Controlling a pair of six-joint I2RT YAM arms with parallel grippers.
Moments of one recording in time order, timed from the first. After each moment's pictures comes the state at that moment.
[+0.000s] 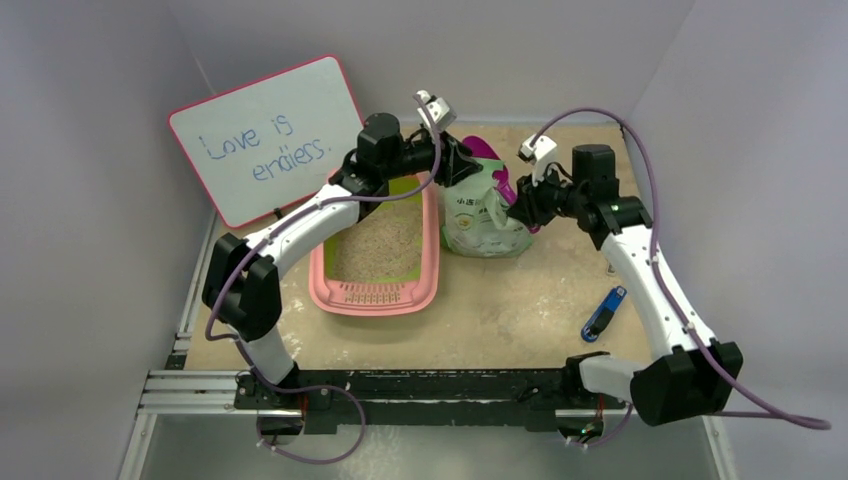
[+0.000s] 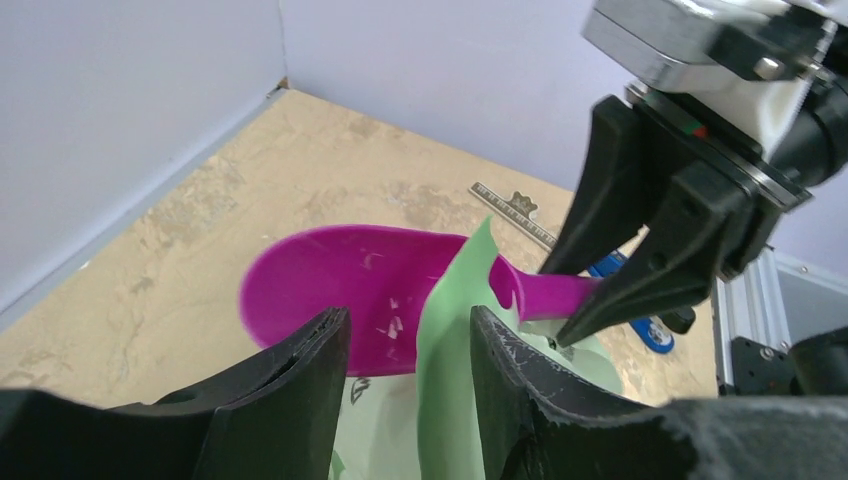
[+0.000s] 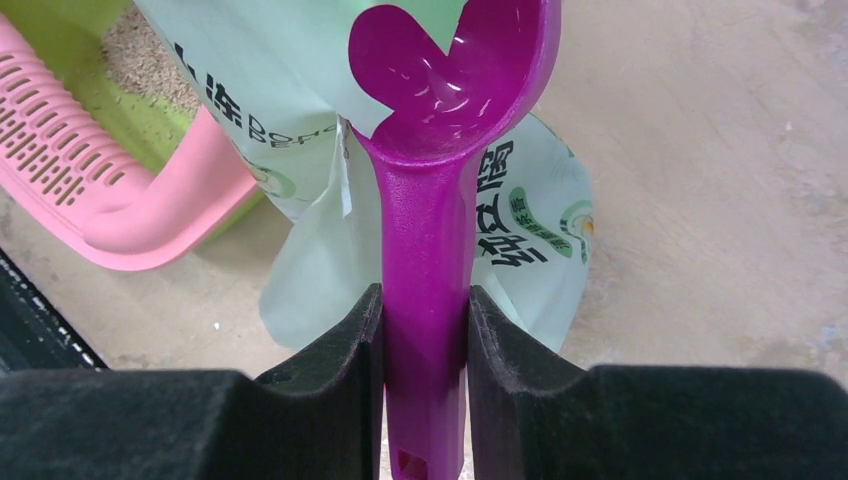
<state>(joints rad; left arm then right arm) -0.60 1.73 1.45 0.24 0.60 -0.13 0.19 1.24 1.20 -0.65 -0.50 -0.29</state>
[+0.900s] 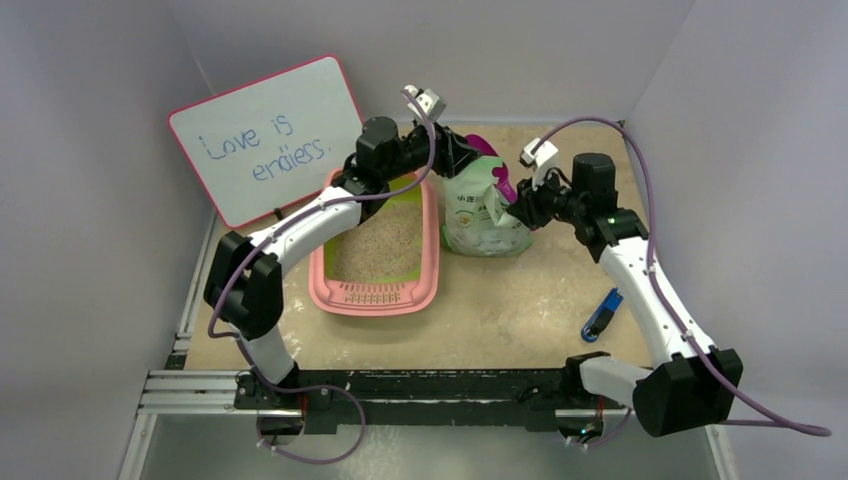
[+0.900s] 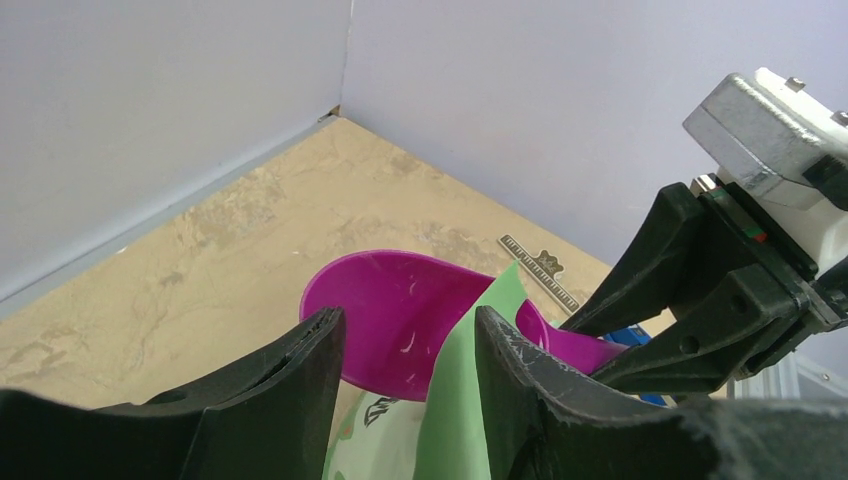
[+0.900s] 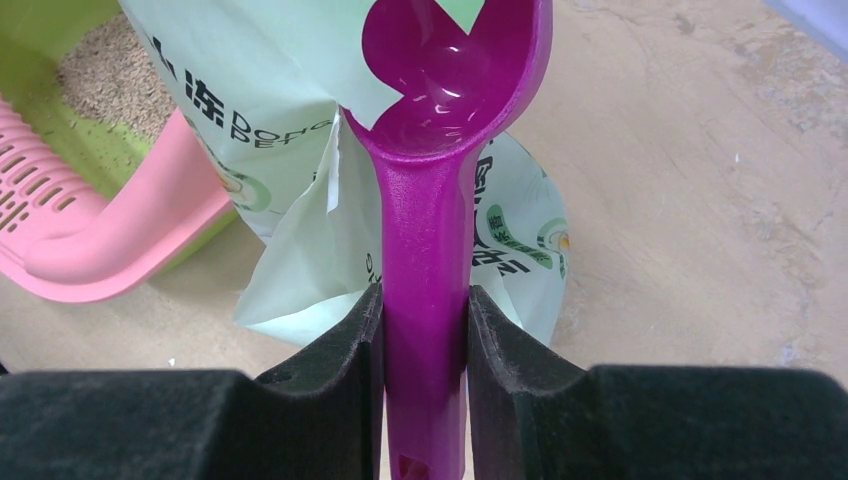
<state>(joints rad) -0.60 1.74 1.42 0.36 0.44 -0.27 0.19 1.17 1.07 -0.48 -0.47 -0.30</state>
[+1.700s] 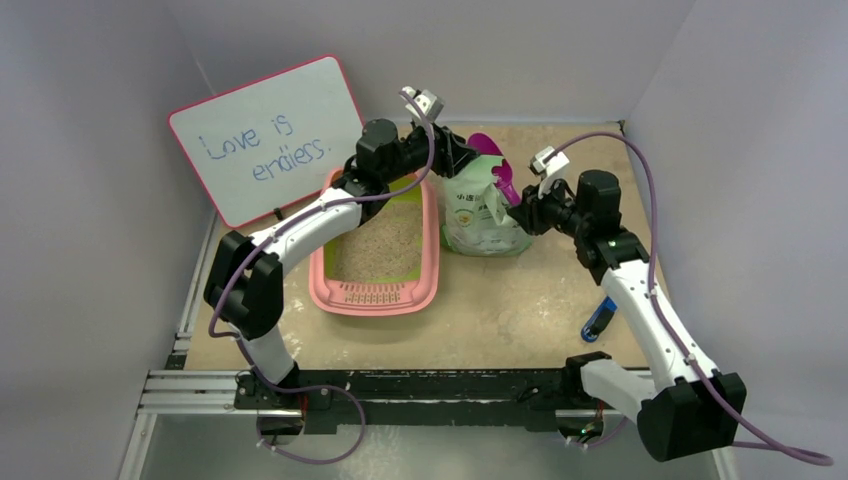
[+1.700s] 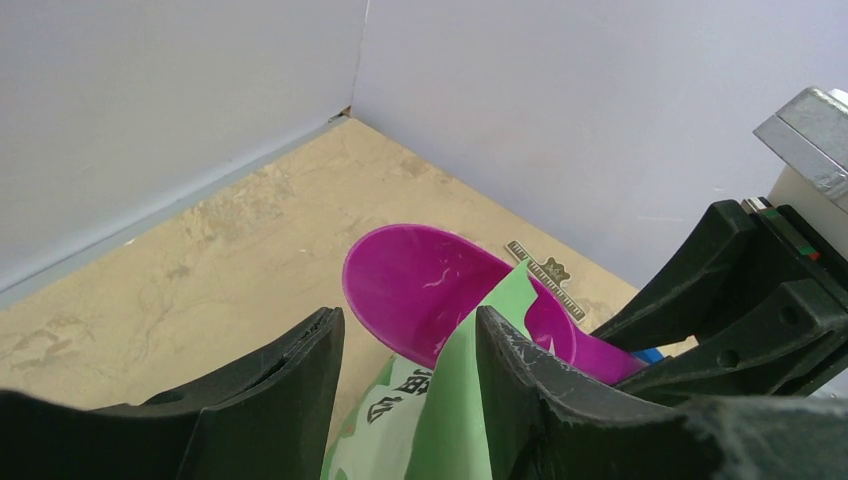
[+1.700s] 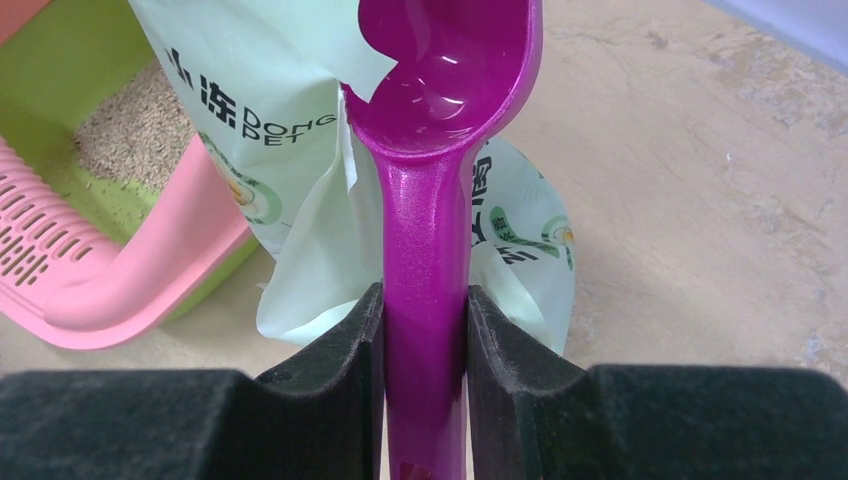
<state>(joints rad) -0.60 1.74 1.40 0.40 0.40 -0.29 0.19 1.06 0.92 -0.30 -0.42 -0.16</state>
